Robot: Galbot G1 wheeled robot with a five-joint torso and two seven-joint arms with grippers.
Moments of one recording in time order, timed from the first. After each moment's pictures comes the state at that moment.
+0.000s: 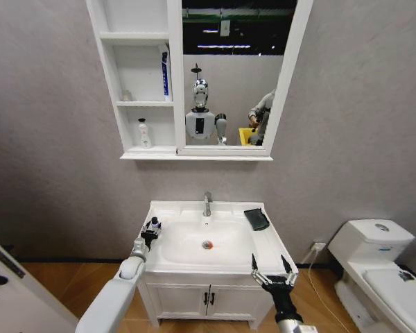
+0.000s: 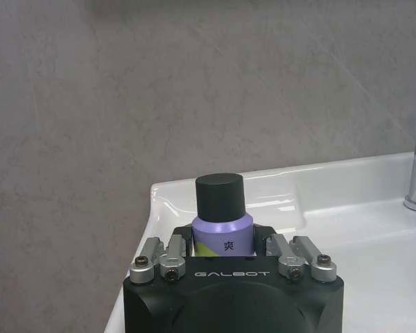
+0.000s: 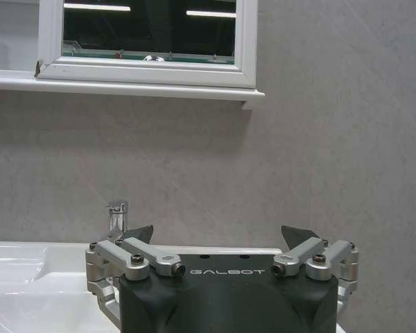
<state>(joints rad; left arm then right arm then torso) 0.70 -1.20 -0.17 -1.17 -0.34 -0.10 -0.06 -1.68 1.43 0.49 2.15 0.04 0.21 0.19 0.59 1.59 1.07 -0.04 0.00</state>
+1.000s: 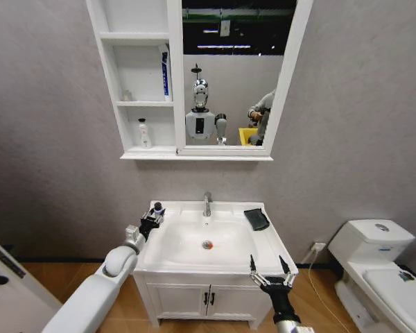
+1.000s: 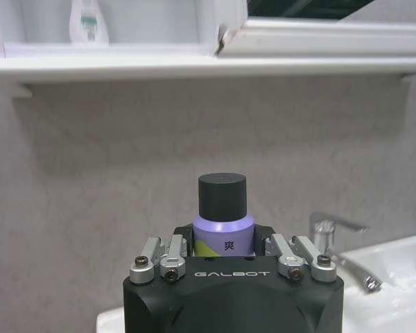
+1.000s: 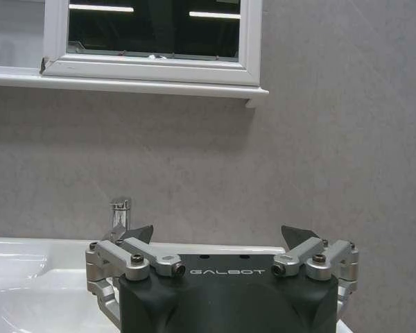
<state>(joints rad) 0.77 -0.90 -0.16 -1.80 -0.62 0.17 -0.08 -1.68 1.44 0.49 2.13 0.02 0.24 0.18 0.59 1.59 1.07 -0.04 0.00</state>
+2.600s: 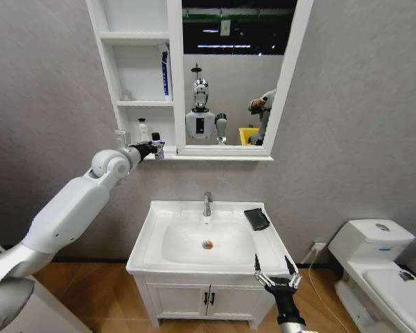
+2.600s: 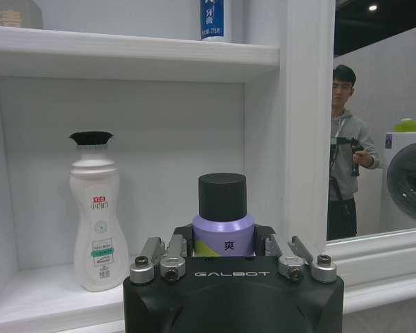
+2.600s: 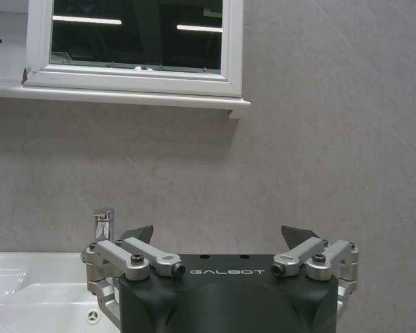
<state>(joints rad) -0.17 -0.92 0.21 -1.43 -1.11 0.52 -0.21 -1.69 1.44 0.52 2.11 0.04 0.30 0.19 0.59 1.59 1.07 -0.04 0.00</state>
